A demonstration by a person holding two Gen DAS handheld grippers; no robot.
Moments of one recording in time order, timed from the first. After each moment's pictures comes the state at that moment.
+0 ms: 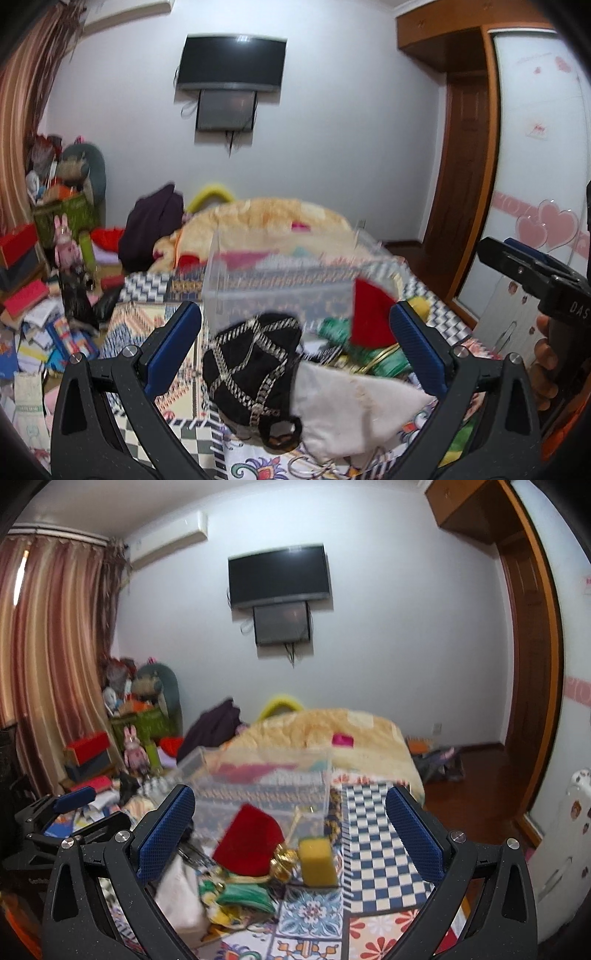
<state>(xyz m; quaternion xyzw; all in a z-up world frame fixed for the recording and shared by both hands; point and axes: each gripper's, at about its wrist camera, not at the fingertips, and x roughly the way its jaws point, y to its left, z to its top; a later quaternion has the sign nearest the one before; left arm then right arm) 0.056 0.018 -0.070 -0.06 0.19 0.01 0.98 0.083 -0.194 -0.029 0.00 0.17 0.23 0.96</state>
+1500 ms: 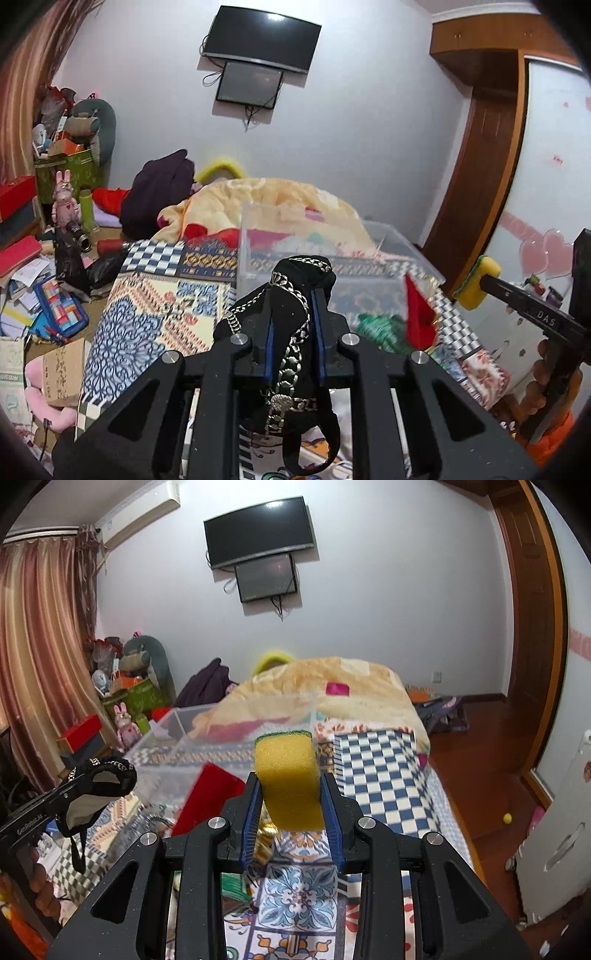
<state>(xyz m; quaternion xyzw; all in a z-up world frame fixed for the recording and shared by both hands) 0.068 0.070 -0.082 -0.13 0.22 0.01 0.97 0.115 -0.204 -0.045 0.03 0.25 0.23 0.94</state>
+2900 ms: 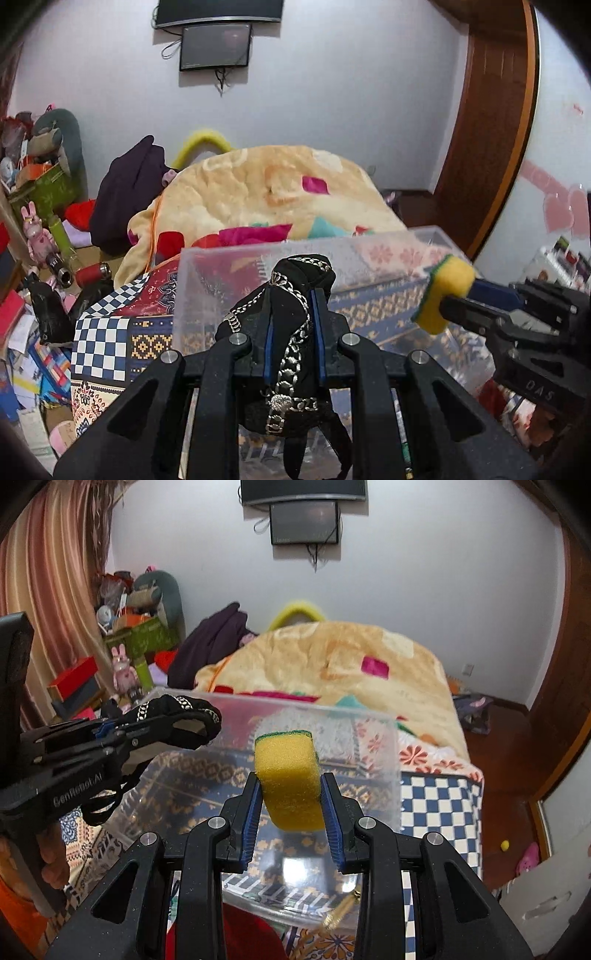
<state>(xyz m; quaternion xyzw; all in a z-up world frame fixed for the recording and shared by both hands) 0.244 0.061 -0.085 -0.04 0.33 0.00 0.94 0.220 -0.108 -0.069 -0.08 0.34 0.26 0.90</state>
